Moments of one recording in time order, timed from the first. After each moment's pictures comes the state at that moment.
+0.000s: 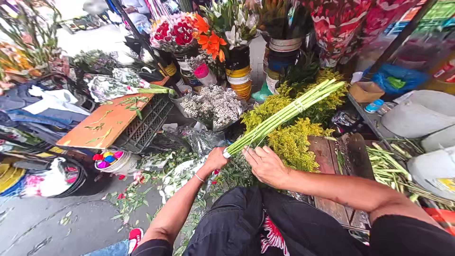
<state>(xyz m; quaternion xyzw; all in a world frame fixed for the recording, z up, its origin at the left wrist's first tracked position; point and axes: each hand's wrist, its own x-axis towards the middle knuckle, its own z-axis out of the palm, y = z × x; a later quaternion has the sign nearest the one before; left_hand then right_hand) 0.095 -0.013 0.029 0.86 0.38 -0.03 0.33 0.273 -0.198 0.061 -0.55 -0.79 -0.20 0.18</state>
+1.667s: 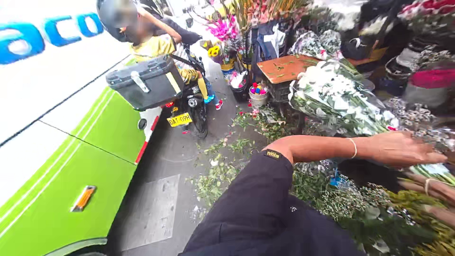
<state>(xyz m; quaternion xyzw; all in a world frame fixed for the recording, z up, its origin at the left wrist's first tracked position) 0.113 0.017 0.097 0.94 0.26 0.13 -0.15 0.291 -0.131 0.150 -0.45 -0.82 0.33 0.14</state>
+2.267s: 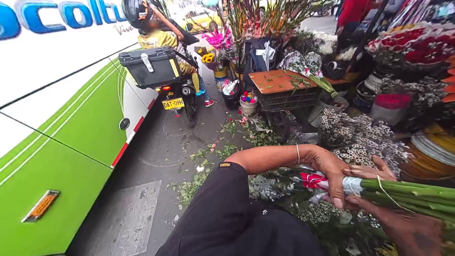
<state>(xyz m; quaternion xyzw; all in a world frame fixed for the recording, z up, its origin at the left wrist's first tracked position) 0.028 -0.090 0.162 0.80 0.16 0.11 0.57 0.216 -0.136 0.139 -0.13 -0.78 0.32 0.52</state>
